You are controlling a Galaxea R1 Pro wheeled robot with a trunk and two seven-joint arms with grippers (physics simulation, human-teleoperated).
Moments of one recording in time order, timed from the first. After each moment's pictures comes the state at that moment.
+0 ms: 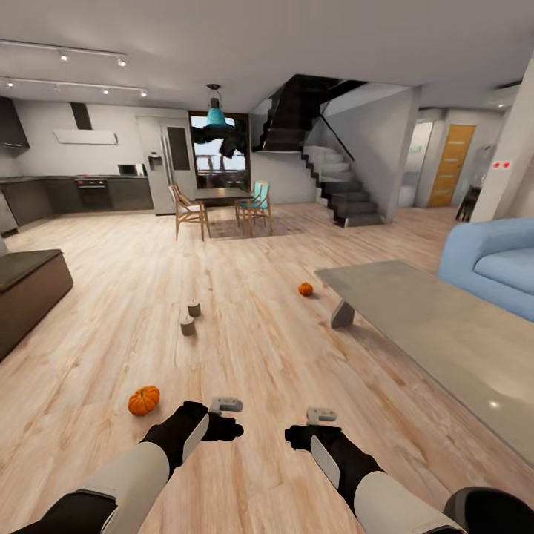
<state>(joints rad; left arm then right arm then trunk) -0.77 -0.12 -0.11 -0.31 0.05 0.52 -0.12 -0.67 0.17 0.17 -0.36 -0.27 0.32 -0.13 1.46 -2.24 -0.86</state>
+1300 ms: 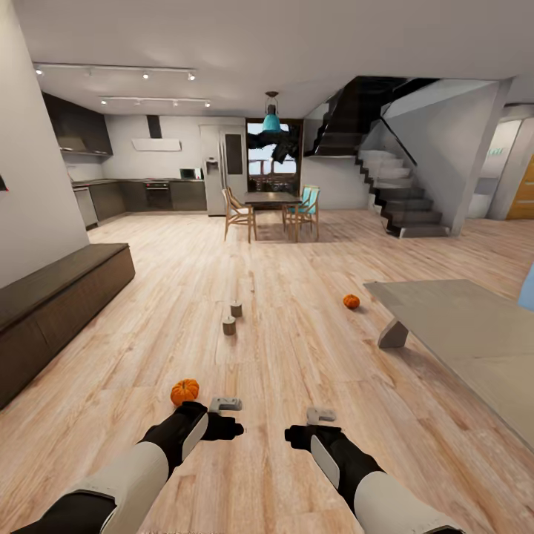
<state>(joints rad) -0.77 -0.11 -0.11 -0.31 0.07 0.52 -0.12 -0.67 0.17 0.17 -0.36 -0.27 0.32 -0.13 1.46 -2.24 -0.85</state>
